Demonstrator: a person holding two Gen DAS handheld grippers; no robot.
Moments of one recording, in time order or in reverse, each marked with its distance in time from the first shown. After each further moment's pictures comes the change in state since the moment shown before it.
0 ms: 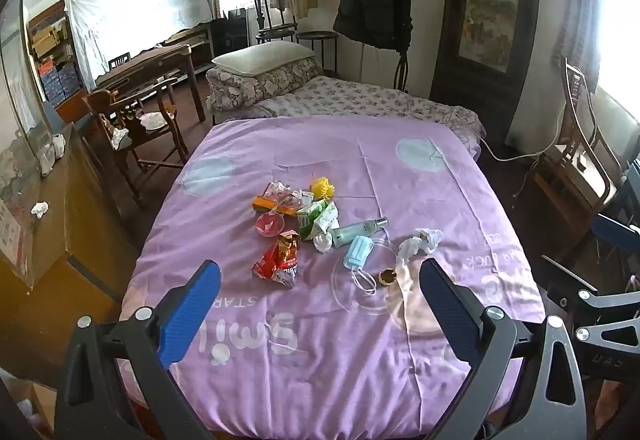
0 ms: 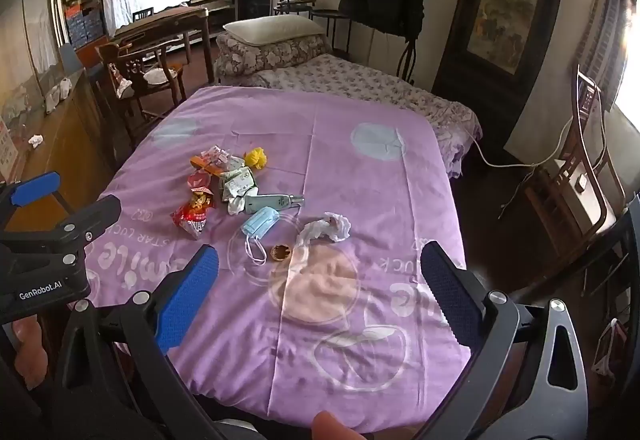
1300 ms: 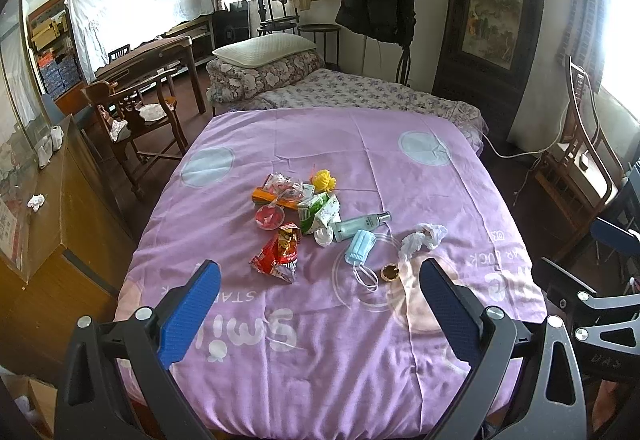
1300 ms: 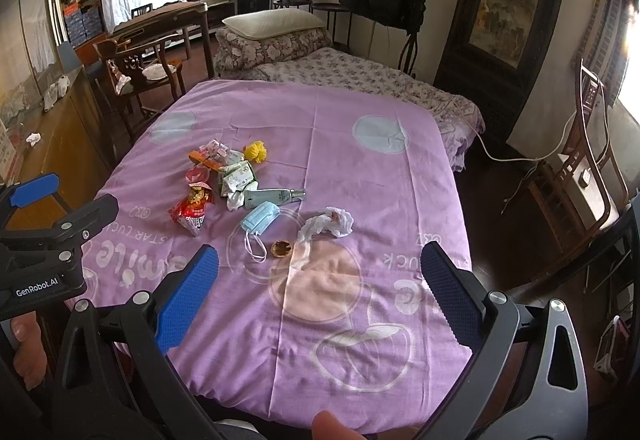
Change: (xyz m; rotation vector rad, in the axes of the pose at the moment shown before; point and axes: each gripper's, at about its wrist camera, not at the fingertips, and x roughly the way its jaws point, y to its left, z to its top) left arm 0.017 0.005 -0.005 -0.026 0.031 -0.026; right arm 0.015 0.003 -0.006 0.010 0.015 0.008
